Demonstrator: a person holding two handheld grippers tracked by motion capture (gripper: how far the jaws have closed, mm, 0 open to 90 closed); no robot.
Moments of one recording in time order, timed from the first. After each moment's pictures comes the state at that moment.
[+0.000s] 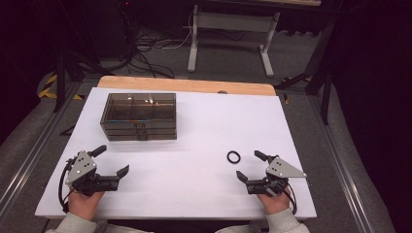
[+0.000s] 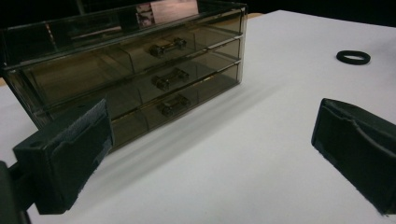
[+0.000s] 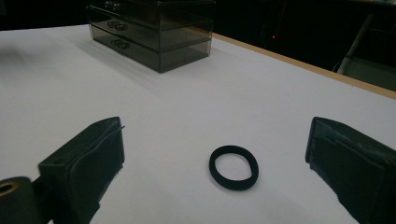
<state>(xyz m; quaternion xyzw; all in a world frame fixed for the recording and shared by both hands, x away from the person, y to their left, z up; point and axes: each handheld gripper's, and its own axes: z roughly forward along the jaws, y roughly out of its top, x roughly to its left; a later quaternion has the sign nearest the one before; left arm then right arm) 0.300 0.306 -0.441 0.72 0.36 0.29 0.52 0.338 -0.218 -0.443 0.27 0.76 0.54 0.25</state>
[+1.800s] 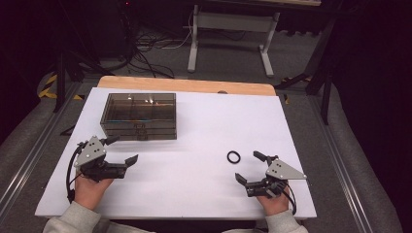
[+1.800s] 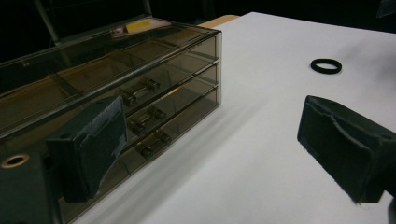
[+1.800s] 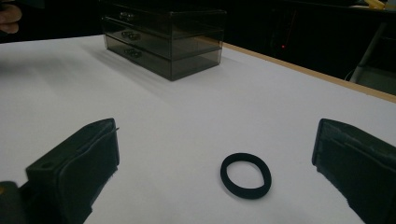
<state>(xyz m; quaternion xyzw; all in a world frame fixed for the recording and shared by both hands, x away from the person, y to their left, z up) 0.330 0.289 -0.409 0.76 0.31 0.26 0.51 0.337 -0.217 -0.447 0.25 0.75 0.56 0.24</state>
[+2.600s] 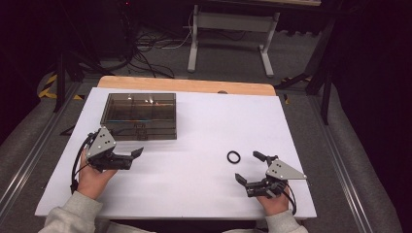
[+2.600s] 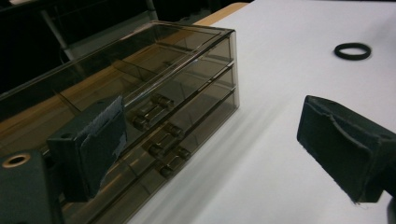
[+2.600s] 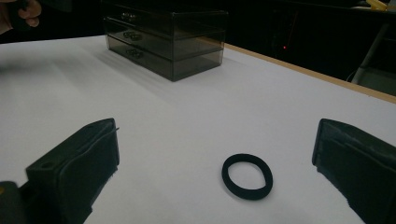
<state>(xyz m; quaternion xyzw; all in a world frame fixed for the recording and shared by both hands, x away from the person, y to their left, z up) 0.354 0.277 -0.403 0.78 0.29 0.30 0.47 0.337 -0.217 -0.447 0.25 0.75 0.57 0.24</state>
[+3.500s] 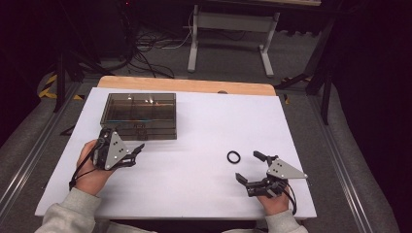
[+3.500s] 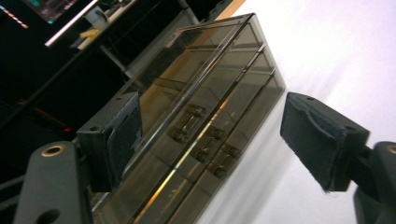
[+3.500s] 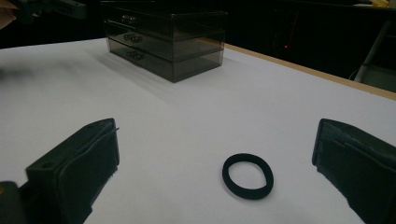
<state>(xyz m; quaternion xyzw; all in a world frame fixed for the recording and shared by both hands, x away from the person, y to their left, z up) 0.345 0.256 -0.399 0.79 0.21 0.45 0.35 0.338 -0.219 -0.447 0.25 0.75 0.57 0.23</state>
